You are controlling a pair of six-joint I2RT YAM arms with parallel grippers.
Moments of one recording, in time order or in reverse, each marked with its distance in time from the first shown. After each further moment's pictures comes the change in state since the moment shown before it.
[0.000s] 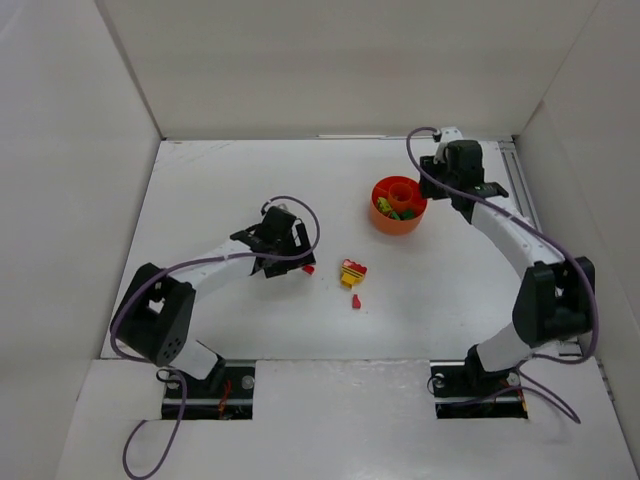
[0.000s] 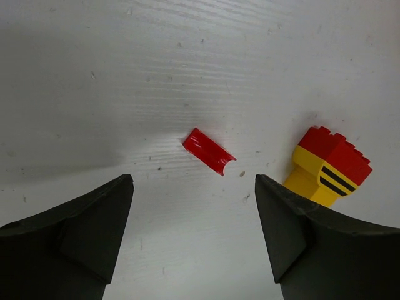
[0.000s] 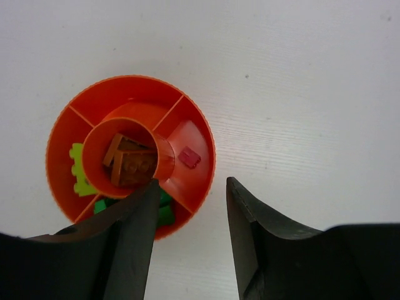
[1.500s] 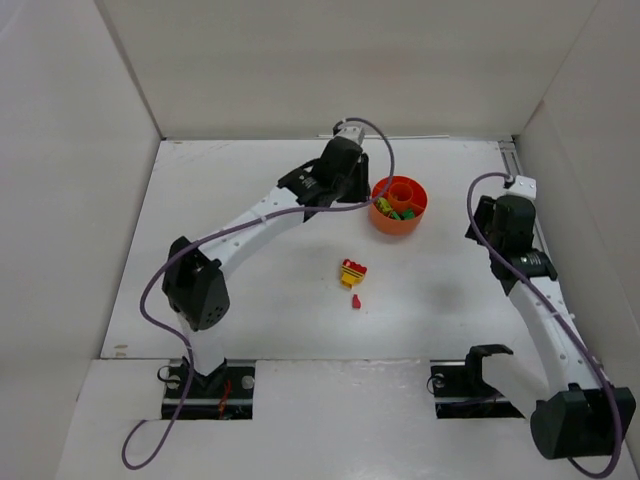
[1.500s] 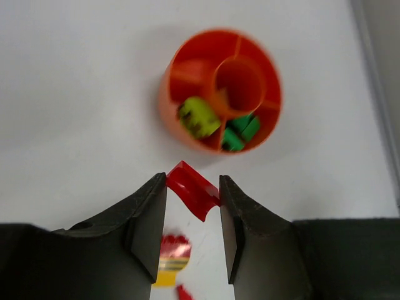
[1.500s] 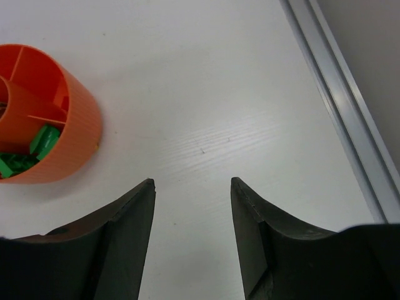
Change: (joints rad) left arm -0.210 0.302 0.782 -0.165 -0.146 0.215; right arm -0.129 -0.638 -0.425 -0.107 0.269 0.183
